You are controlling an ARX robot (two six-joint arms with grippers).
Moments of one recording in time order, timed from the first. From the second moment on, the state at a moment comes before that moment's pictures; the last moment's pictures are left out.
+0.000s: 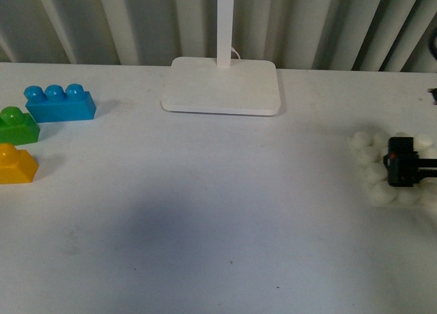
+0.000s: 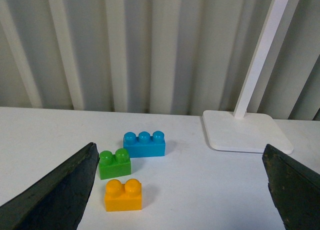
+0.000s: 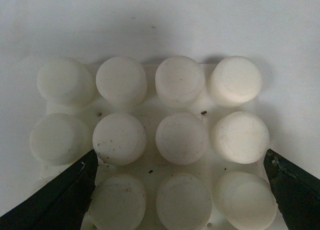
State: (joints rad) left arm 0.00 0.00 0.01 0.00 0.00 0.00; right arm 0.00 2.10 0.73 0.54 -0.05 -0.03
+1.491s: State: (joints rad) left arm 0.00 0.00 0.01 0.00 0.00 0.00; right arm 0.66 2.32 1.23 0.22 0.13 0.49
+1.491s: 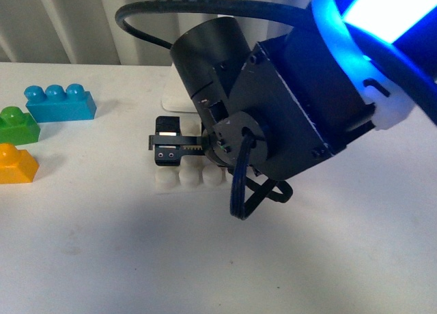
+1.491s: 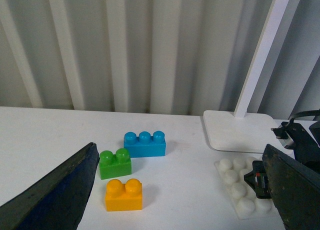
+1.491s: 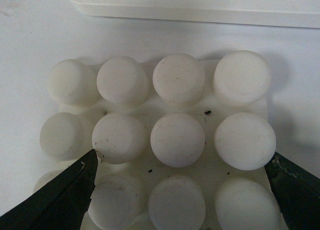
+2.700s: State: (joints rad) left arm 0.00 0.00 0.01 0.00 0.00 0.00; right arm 0.71 2.40 1.42 0.15 -0.03 0.62
